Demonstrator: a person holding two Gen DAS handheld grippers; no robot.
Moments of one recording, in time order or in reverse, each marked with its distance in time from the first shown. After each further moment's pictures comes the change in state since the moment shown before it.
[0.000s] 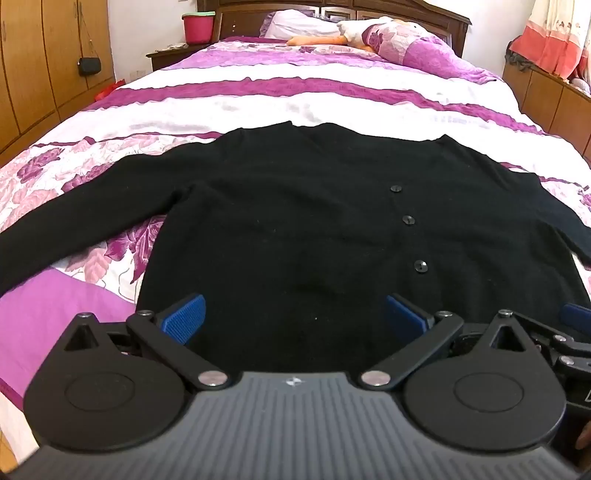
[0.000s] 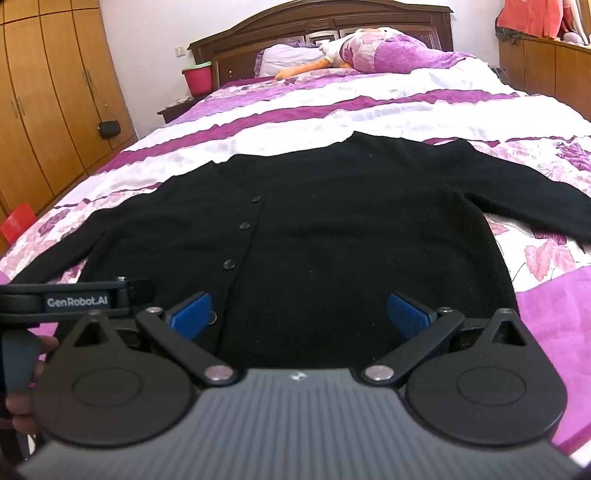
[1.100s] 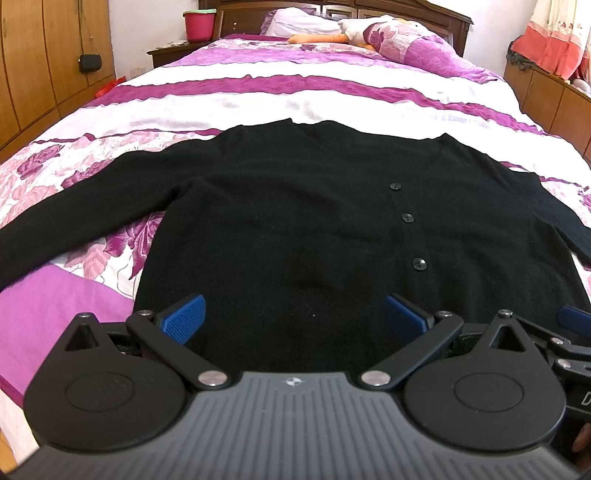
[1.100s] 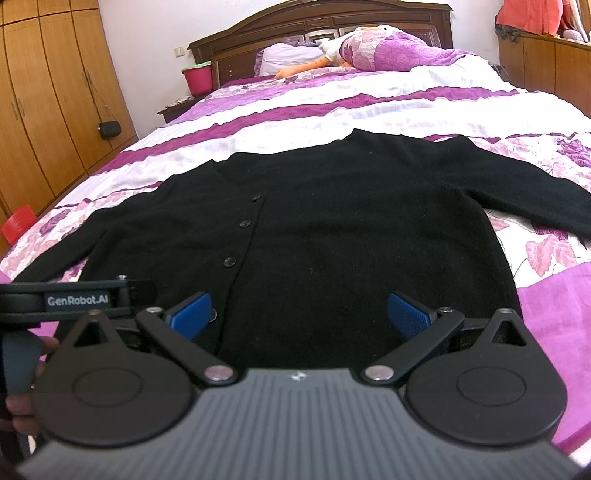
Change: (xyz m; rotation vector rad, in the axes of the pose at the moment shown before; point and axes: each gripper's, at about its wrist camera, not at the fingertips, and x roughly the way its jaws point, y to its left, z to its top) left arm 0.002 -0.001 -0.002 -0.006 0.005 -0.004; right arm 0.003 0.000 -0.001 0.004 0.001 0.005
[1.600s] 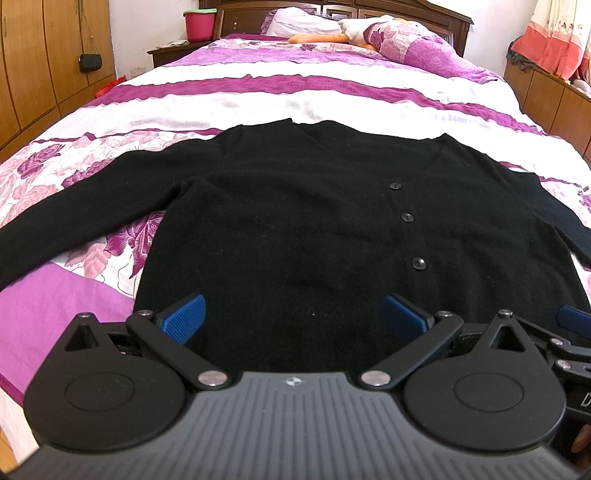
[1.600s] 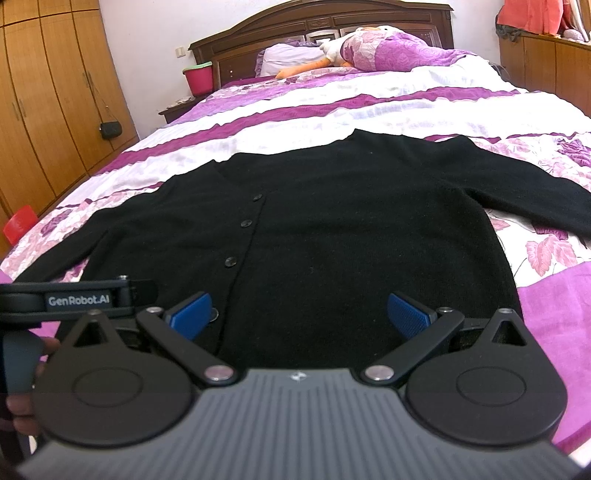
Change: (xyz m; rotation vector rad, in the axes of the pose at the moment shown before) left arm 0.000 0.001 0.000 -0.001 0.002 0.000; right arm 0.000 0.000 0.000 0.002 0.000 0.002
